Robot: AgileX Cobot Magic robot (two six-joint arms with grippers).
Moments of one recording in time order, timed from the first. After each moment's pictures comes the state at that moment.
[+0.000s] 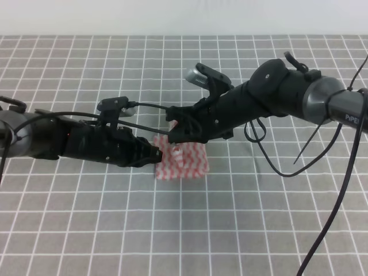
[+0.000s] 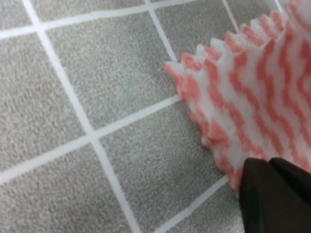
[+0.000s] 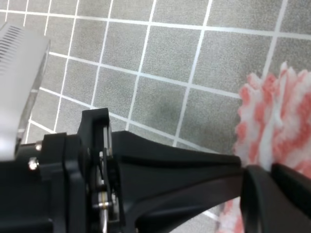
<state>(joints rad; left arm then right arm) -0.25 2.03 -1.16 -1.37 0.64 1.26 0.49 2.15 -1.64 0.90 0.70 -0.27</state>
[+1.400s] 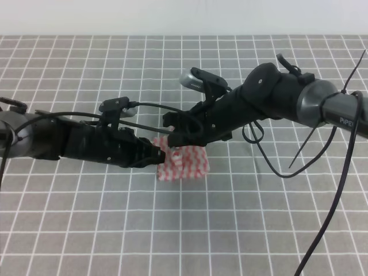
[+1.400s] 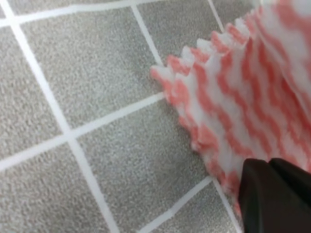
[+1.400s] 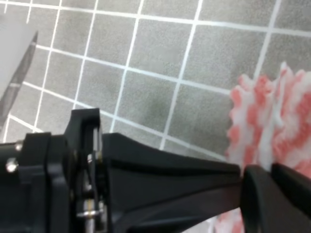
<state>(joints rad) -0.25 2.03 -1.16 -1.39 0.67 1.27 0.51 2.15 -1.64 0.83 0.66 -0.24</state>
